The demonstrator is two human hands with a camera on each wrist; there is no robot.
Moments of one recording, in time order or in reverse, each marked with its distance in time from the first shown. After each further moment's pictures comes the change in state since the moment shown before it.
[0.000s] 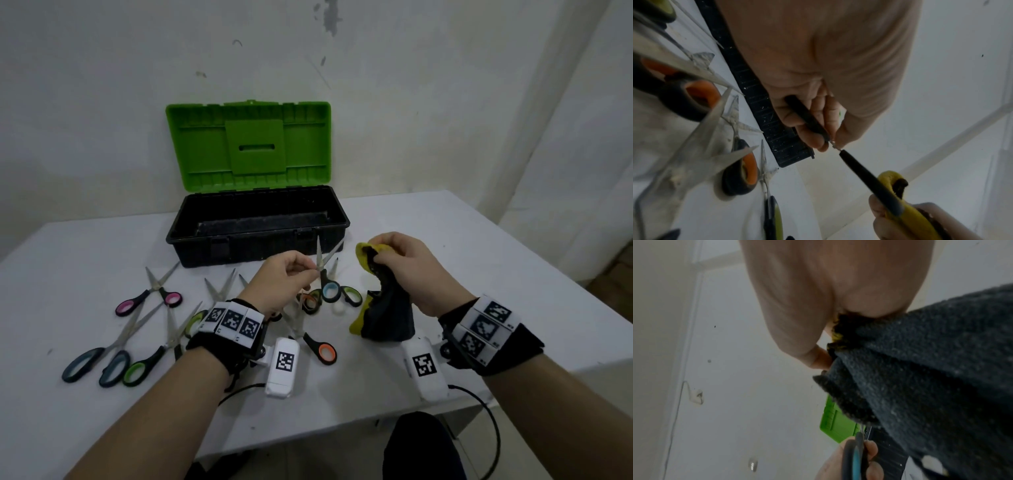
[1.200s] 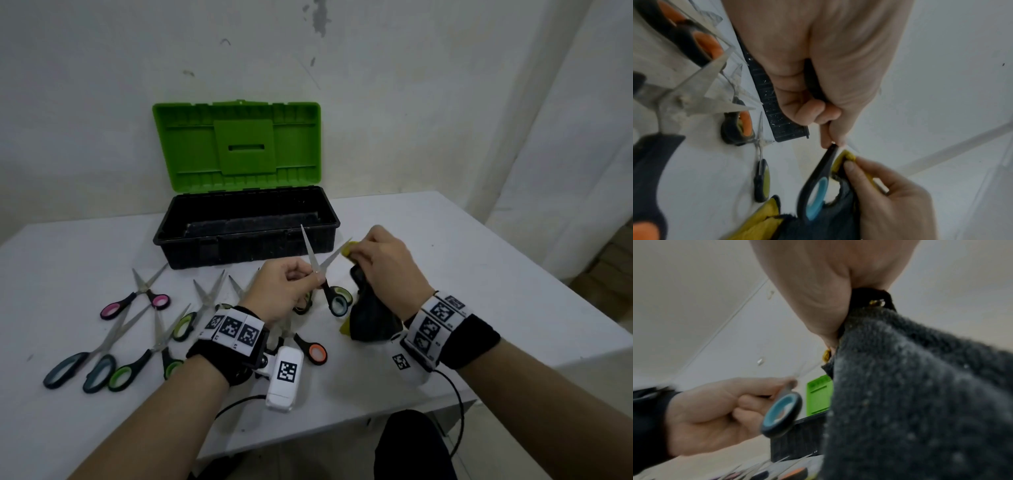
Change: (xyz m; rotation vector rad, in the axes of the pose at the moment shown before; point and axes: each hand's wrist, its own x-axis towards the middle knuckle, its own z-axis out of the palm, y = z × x) left_hand -0.011 0.007 0.019 -0.150 0.005 0.017; right_hand 0.016 0.021 0.012 -0.807 0.175 -0.593
